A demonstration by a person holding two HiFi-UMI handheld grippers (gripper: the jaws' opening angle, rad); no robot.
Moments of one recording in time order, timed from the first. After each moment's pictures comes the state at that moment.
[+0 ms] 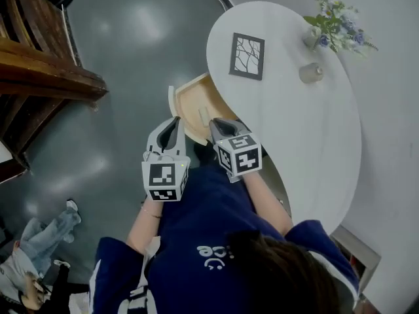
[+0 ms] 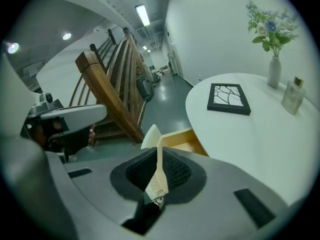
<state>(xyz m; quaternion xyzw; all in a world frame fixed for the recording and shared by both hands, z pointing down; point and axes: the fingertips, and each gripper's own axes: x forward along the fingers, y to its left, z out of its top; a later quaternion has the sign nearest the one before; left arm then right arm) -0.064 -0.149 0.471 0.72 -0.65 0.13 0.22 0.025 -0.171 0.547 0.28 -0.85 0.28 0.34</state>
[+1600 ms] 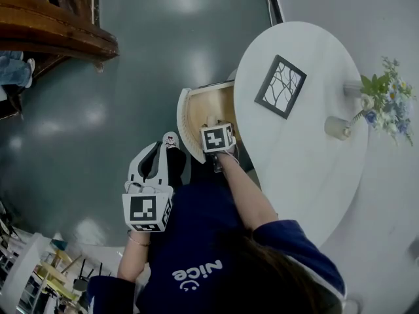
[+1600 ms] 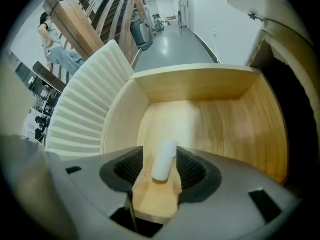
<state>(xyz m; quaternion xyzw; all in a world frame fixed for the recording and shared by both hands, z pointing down) -0.116 -0.119 0.507 0.58 -0.73 0.15 0.32 0.000 -0.197 0.755 0.21 -0.74 0.28 0.58</state>
